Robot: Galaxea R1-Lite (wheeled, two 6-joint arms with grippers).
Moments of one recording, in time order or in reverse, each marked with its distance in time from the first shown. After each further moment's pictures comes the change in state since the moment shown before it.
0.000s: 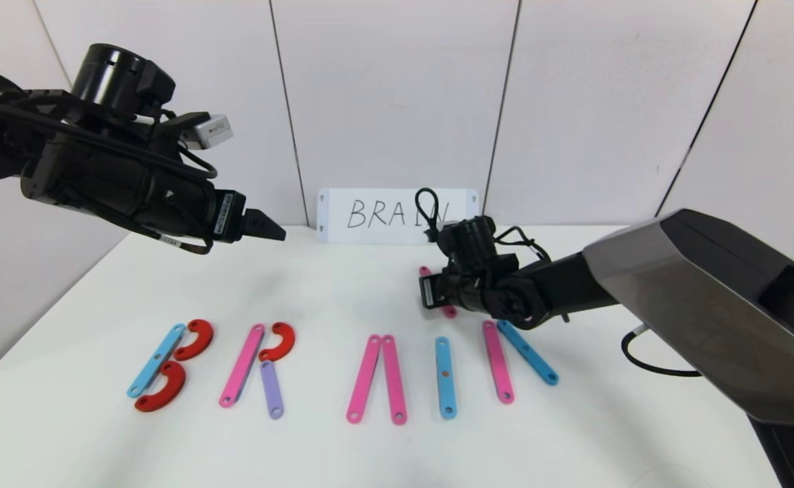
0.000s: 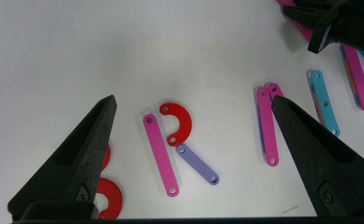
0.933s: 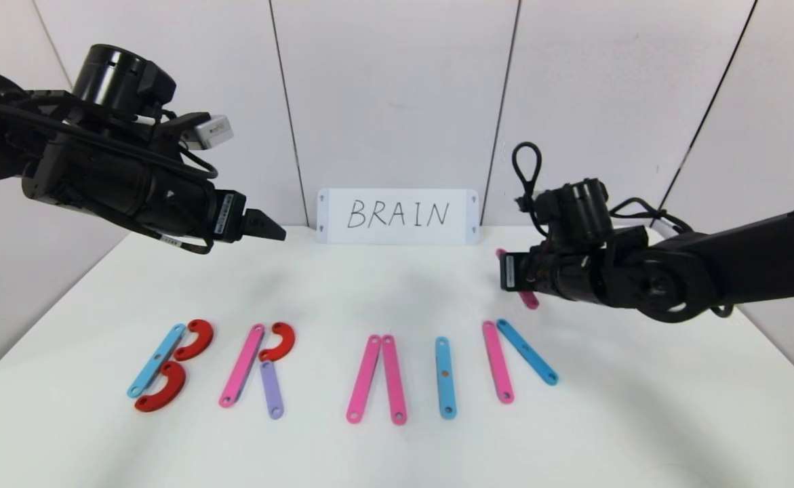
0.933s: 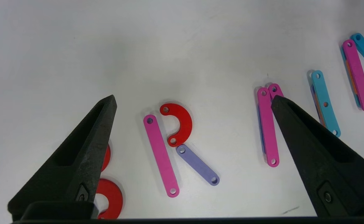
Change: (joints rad) left arm 0.000 0.002 0.000 -0.003 0.002 0.000; right arm -0.123 -0.404 0.389 0.048 -0.071 0.097
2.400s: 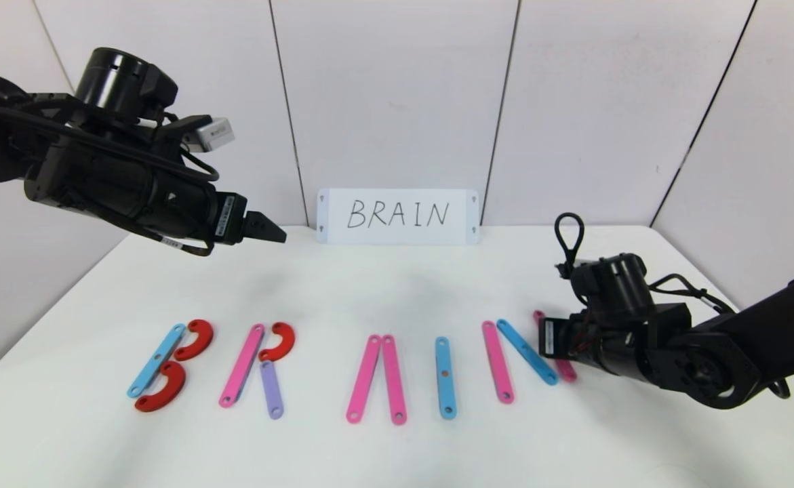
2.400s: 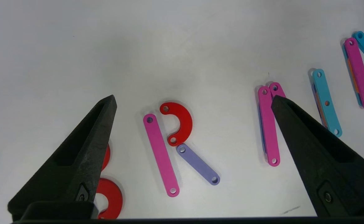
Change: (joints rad) left arm 0.000 0.001 0.008 -0.002 0.000 0.001; right arm -0.061 -0.013 0.387 -0.238 0.024 0.078
